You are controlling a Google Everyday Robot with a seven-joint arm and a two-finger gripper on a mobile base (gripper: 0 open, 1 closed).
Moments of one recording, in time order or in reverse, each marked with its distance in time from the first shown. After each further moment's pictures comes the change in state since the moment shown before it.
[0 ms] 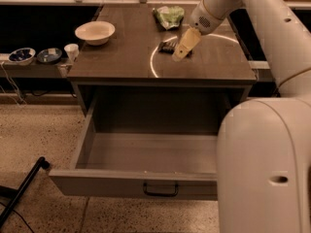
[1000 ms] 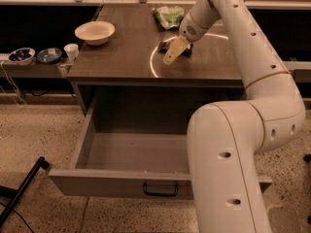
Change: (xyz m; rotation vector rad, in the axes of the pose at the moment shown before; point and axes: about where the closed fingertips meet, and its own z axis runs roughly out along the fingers) arm -0.005 -0.027 0.062 -0.024 0.010 0.053
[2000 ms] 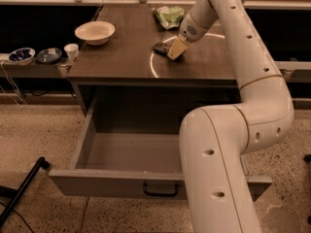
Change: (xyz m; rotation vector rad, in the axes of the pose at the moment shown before) arm 0.003 0.001 0.001 -0.017 0.027 0.000
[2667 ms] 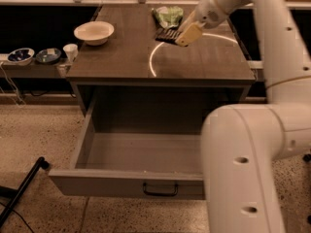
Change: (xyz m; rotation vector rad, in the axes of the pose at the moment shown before) arm -0.011 0.026 -0.083 -0.030 -0.193 -0.206
